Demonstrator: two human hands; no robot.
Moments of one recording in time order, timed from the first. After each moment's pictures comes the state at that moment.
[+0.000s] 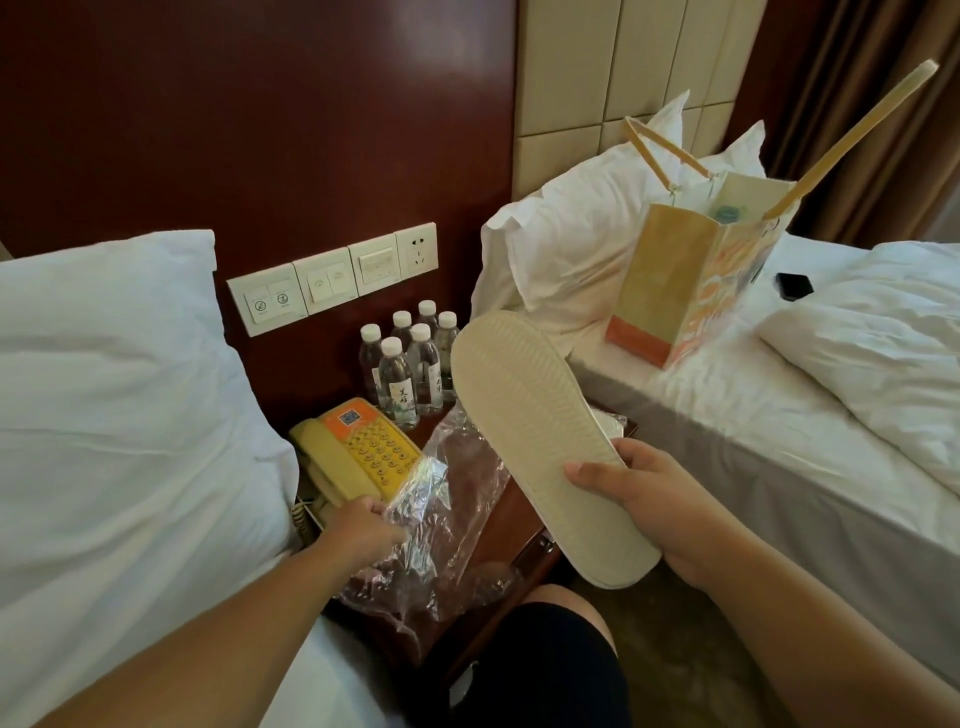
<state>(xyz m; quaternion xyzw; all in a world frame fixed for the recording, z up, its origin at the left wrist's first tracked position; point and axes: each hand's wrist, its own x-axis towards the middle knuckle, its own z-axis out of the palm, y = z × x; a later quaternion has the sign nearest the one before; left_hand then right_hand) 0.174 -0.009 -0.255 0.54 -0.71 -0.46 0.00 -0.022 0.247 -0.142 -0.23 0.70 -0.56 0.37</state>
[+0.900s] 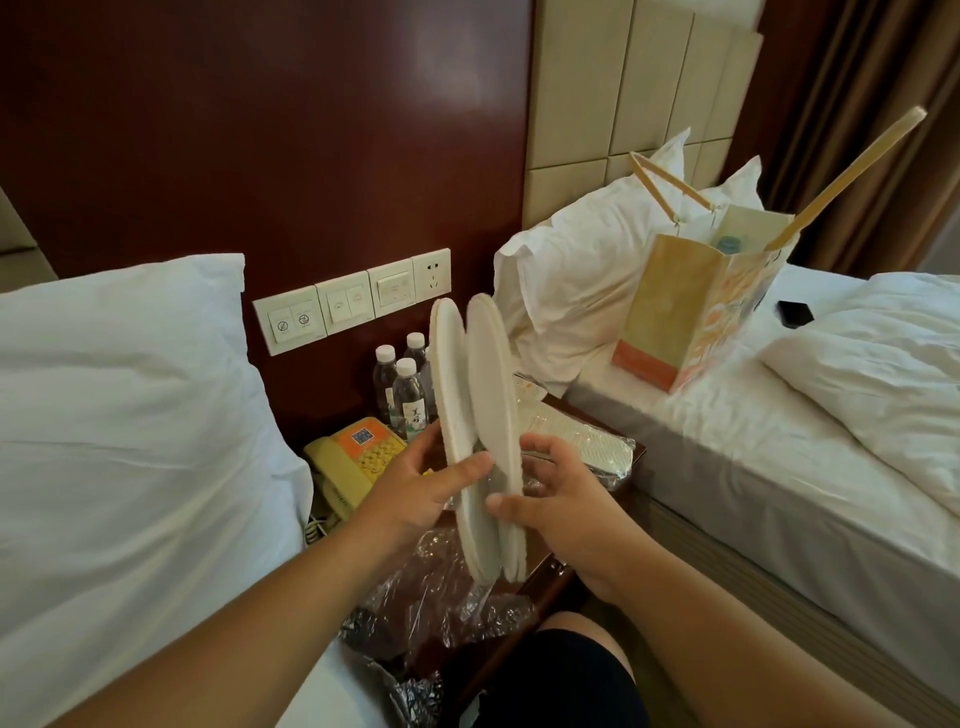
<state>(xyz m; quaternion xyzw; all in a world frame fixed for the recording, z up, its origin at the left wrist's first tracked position) 0.157 0.043 -0.149 0.24 -0.62 -0.71 0.23 0.044 0.190 -0.128 -0.28 0.65 -0.59 0.39</state>
